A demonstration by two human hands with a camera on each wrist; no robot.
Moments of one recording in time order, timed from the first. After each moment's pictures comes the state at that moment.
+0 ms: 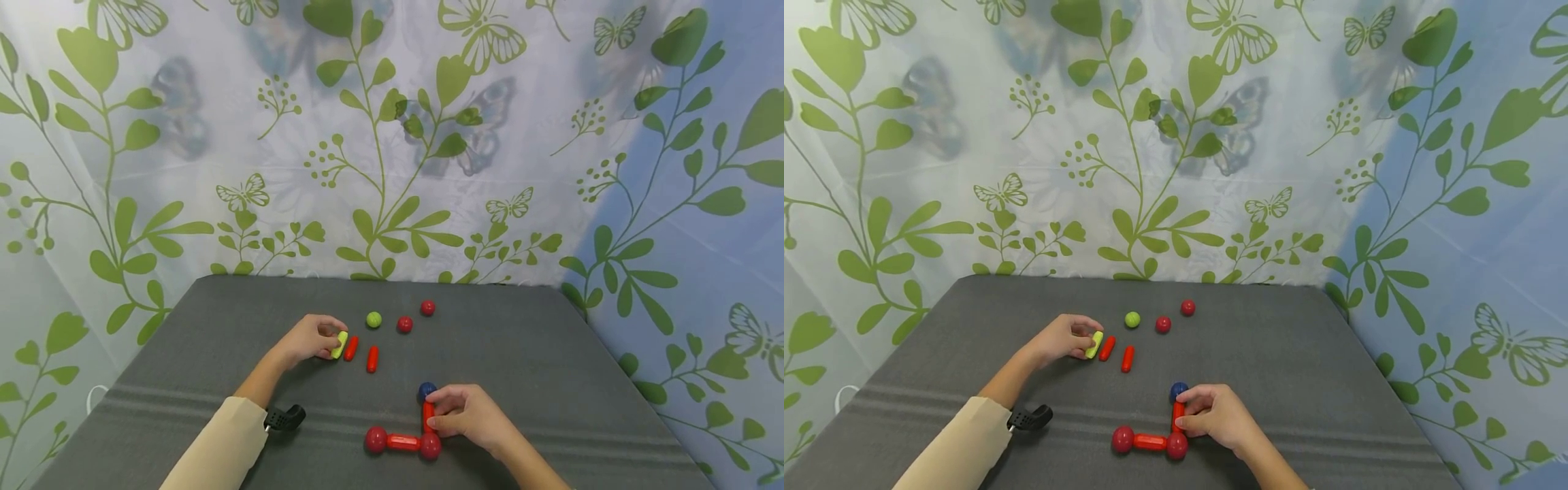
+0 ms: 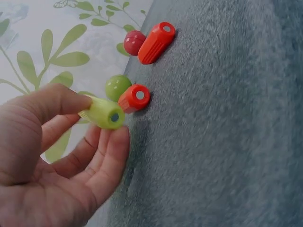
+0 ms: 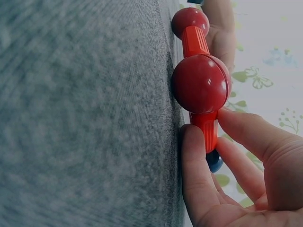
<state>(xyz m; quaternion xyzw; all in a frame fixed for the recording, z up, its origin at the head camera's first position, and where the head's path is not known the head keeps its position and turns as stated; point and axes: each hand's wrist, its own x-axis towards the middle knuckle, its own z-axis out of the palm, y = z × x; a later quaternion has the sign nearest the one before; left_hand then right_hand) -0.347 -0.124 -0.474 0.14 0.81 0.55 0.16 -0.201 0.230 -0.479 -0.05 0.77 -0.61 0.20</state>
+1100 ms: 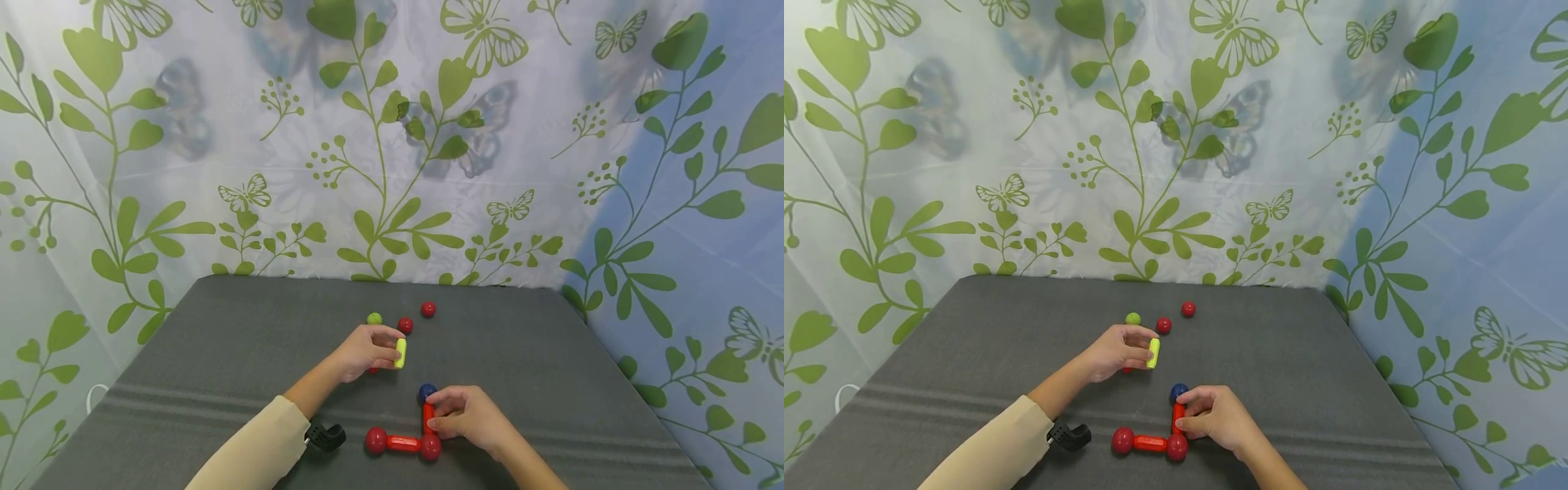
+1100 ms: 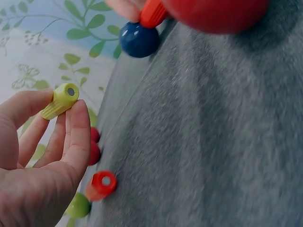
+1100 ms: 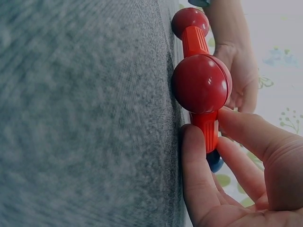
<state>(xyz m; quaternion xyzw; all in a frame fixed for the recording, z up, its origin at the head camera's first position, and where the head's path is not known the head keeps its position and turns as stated) -0.322 -0.021 -0.476 0.15 0.66 0.69 0.24 -0.203 0.229 -0.481 -0.04 0.77 -0.60 0.20</state>
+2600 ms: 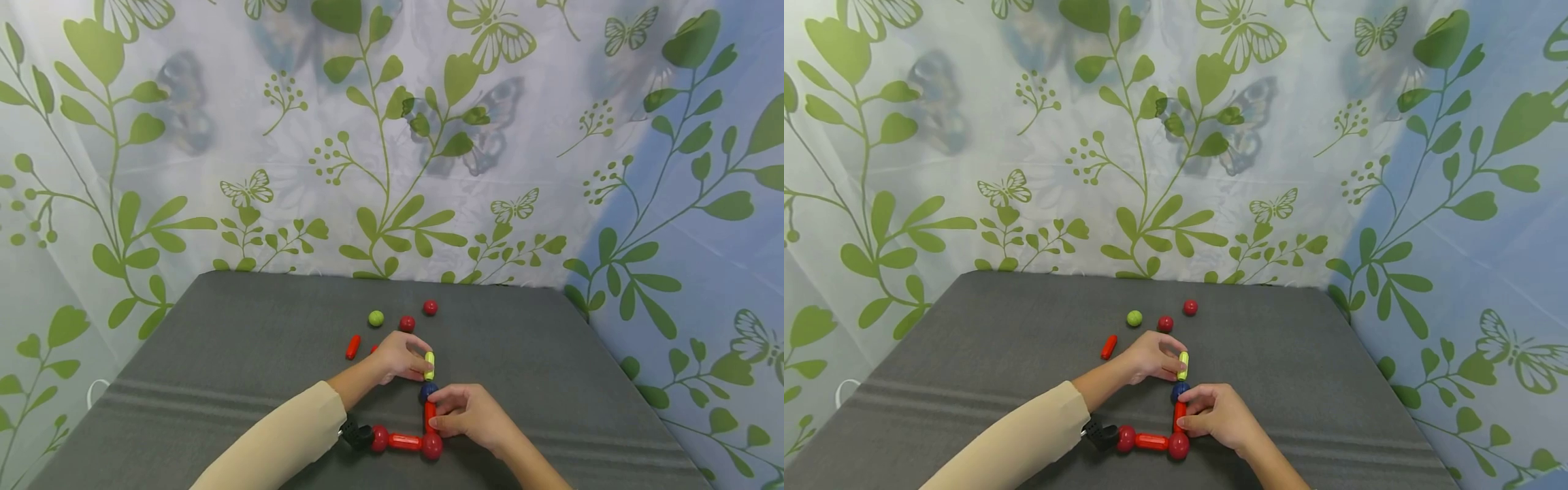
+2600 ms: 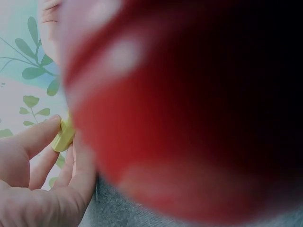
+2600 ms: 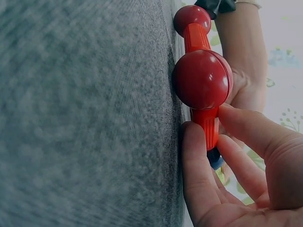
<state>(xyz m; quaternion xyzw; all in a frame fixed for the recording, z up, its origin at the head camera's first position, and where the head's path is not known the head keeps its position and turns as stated) -0.310 0.037 -0.472 0.09 0.71 0.65 0.26 -0.203 0.229 -0.477 -0.07 0.77 -0.61 0.20</state>
